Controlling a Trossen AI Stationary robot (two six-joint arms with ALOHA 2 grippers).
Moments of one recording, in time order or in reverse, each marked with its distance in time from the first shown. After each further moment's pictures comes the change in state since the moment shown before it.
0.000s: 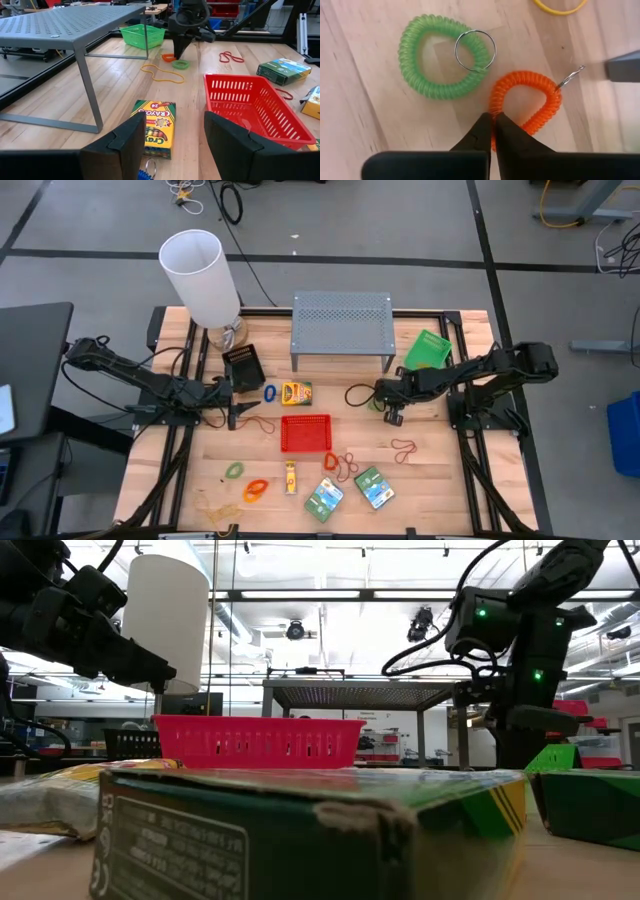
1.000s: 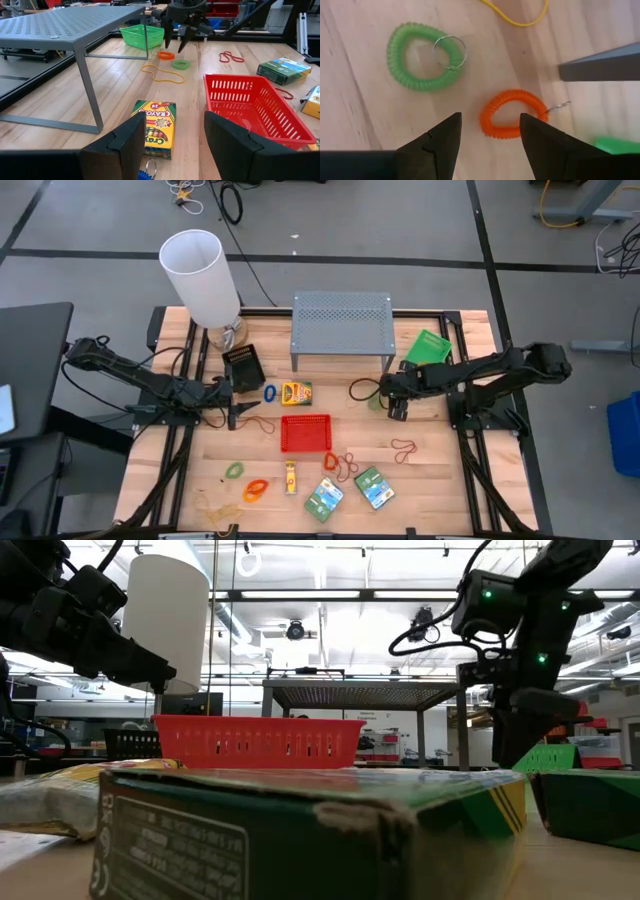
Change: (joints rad) left arm 0.000 0.000 0.000 0.001 0.000 0.005; right arm -0.047 -0.141 0.017 -0.089 0.057 -0.098
